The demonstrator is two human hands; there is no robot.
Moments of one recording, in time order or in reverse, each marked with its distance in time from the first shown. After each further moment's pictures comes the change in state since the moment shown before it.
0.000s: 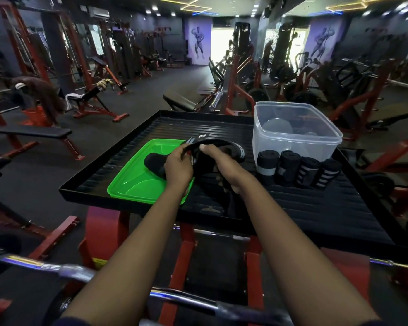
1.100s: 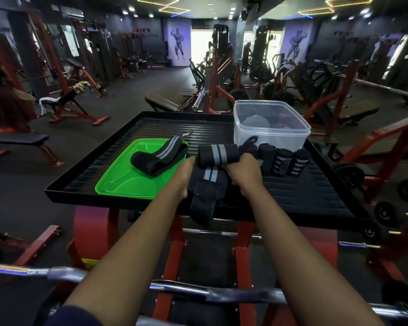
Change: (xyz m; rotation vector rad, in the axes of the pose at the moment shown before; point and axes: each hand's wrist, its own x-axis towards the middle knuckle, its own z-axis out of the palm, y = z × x) left_hand -0.034 0.023 0.021 -0.384 -0.556 -0.572; right_hand -0.055 0.015 -0.043 -0.335 0.561 -0.073
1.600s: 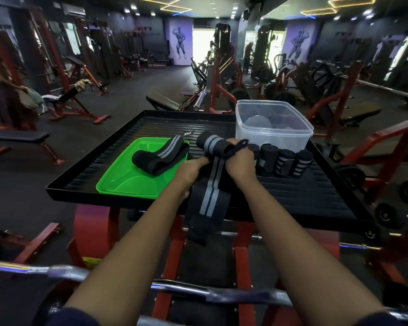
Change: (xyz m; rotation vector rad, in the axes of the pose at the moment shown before) left_hand -0.003 -0.007 -0.005 0.087 0.055 0.141; right_hand 0.013 -0.011 0.011 -0.041 0.040 -0.302
